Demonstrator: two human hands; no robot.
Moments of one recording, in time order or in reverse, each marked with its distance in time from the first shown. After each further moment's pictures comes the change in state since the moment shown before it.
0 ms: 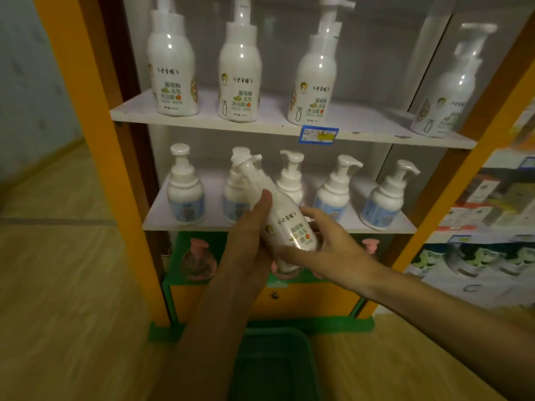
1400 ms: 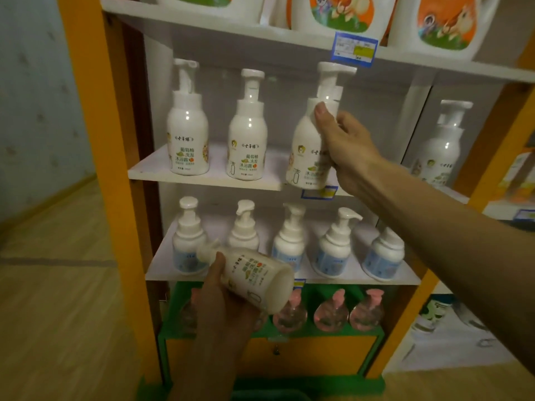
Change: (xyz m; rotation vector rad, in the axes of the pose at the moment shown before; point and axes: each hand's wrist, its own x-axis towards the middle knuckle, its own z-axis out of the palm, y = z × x) left_hand 0.029 0.007 -0.043 -0.566 0.081 -0.108; right_hand 0.122 -0.140 -0.077 0.324 0.476 -0.231
